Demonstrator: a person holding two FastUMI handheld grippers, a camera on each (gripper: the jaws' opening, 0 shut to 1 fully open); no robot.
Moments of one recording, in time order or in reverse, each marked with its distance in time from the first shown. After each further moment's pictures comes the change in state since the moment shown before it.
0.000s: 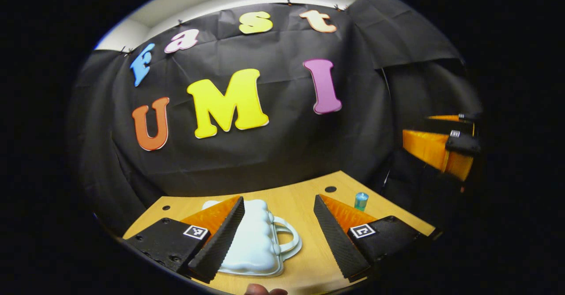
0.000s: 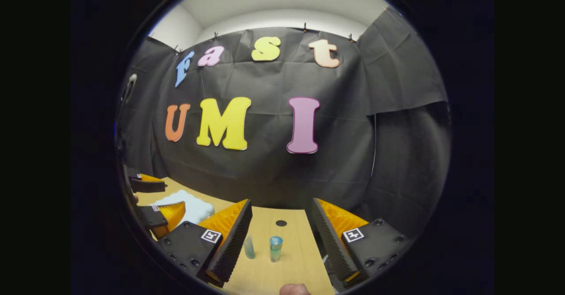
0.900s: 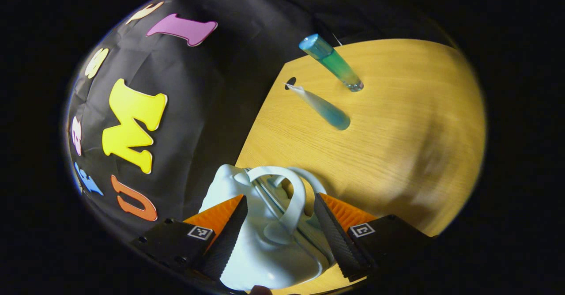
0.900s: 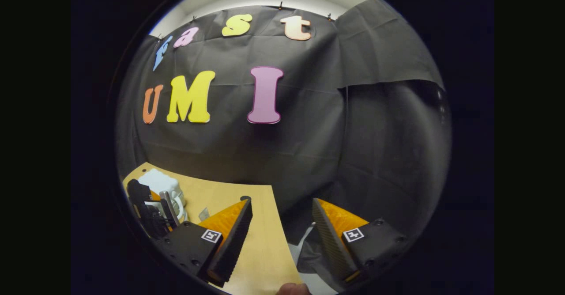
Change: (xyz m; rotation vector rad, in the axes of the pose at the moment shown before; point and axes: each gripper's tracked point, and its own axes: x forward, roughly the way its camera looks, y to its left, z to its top) left arm 0.085 -0.018 -0.165 0.856 0.431 -0.123; right arm 0.001 -0.104 -0.056 0.015 0.133 -0.210
